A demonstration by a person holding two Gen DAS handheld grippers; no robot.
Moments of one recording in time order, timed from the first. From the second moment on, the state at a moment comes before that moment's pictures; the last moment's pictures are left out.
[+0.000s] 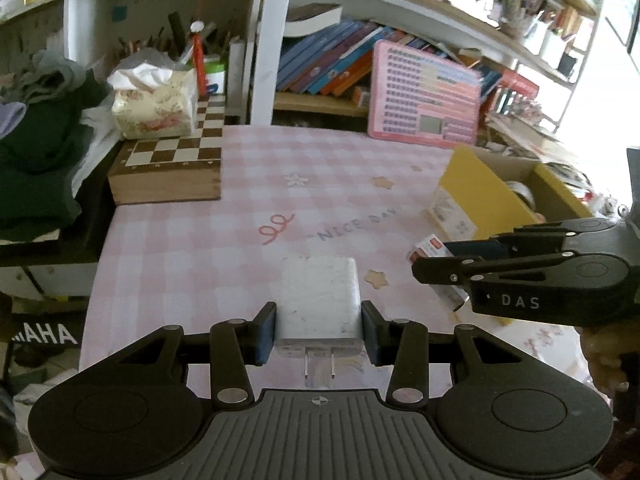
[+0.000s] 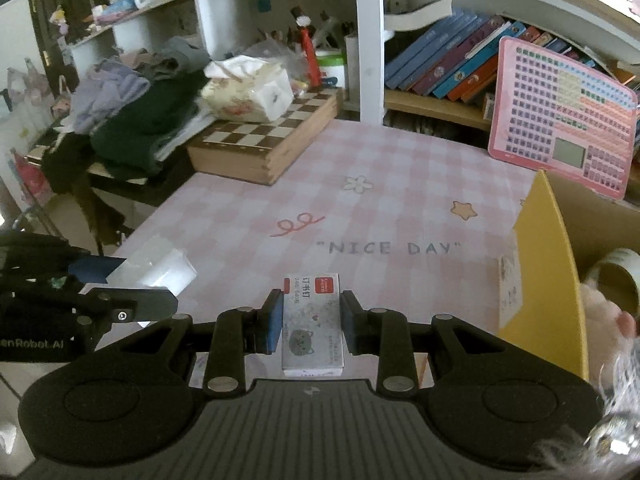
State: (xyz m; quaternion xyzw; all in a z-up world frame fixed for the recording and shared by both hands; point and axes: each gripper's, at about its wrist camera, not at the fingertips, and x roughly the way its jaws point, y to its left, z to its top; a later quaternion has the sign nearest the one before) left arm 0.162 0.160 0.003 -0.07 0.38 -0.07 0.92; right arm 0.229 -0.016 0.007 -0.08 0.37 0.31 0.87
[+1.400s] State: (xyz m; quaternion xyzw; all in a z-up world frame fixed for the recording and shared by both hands) left arm 0.082 0.057 0.024 -0.03 0.37 -0.24 0.89; right arm 0.085 -0.141 0.029 0.01 0.38 0.16 0.91
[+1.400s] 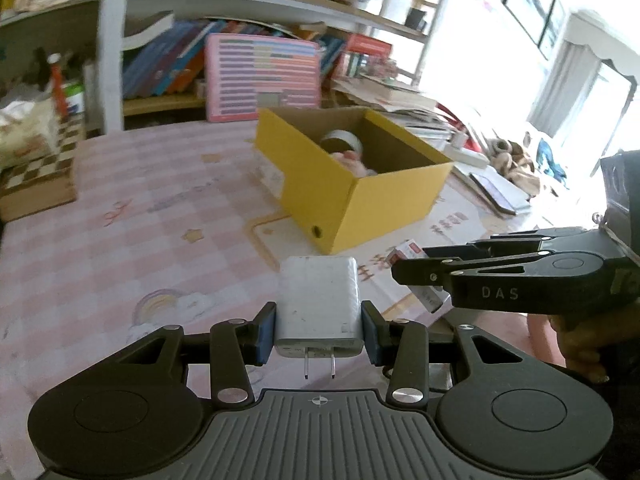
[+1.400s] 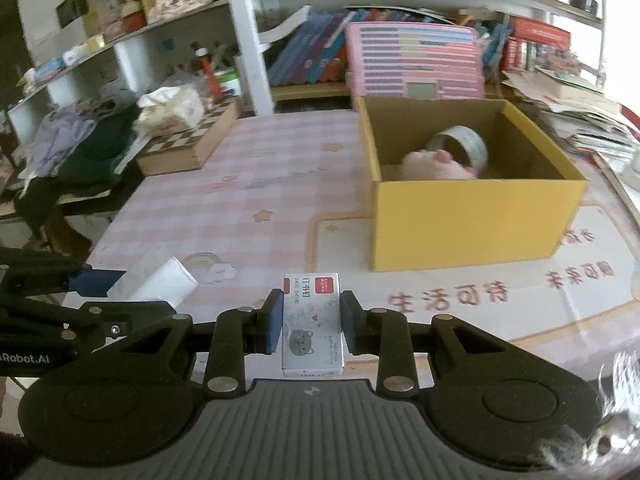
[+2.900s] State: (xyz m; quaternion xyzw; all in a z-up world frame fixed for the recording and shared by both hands) left arm 0.251 -0.121 0.041 0.02 0.31 -0.25 0.92; right arm 0.244 -0.312 0.064 0.00 0.32 0.14 0.94
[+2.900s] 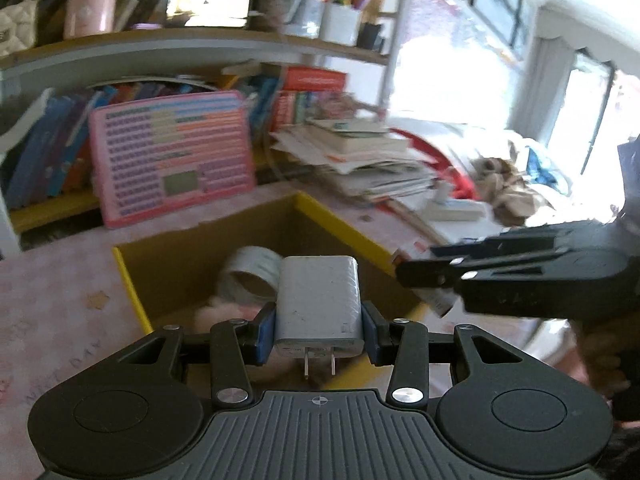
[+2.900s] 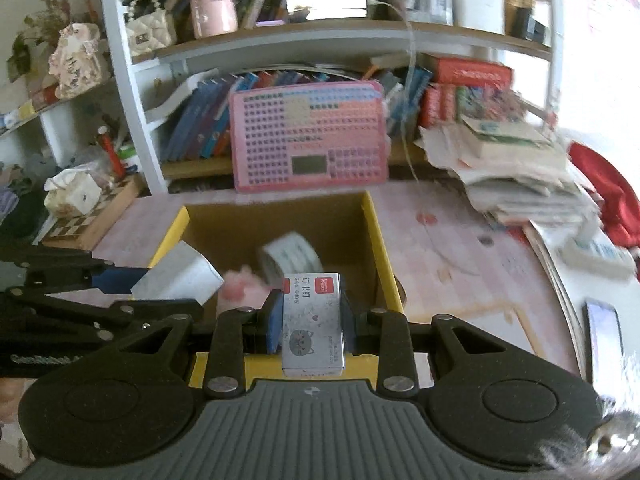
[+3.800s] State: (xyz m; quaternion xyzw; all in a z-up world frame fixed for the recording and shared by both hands) left arm 0.358 -0.136 -0.008 0.08 0.40 -0.13 0.90; right arm 0.406 -0.275 -0.002 -0.07 0.39 0.25 0.88
